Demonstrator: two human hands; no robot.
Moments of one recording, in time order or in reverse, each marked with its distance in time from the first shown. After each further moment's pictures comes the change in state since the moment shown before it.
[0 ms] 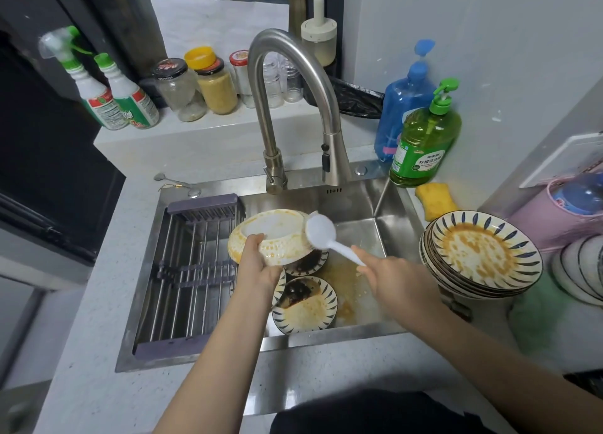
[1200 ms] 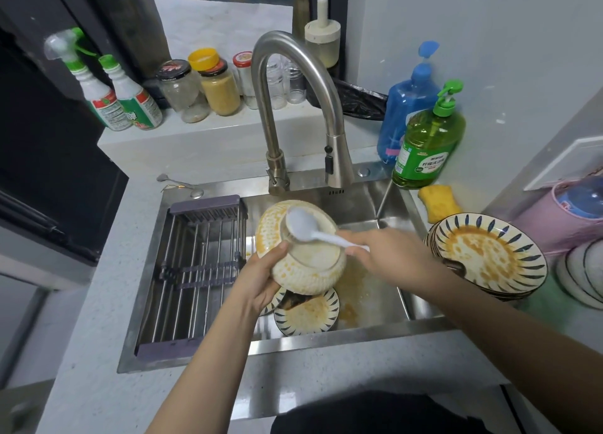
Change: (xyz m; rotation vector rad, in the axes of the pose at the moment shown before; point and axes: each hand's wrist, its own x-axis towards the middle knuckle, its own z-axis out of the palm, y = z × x) left_hand -0.007 0.005 -0.025 0.362 -0.306 -0.002; right_hand 0.035 -0.003 -0.036 0.137 -0.121 -0.169
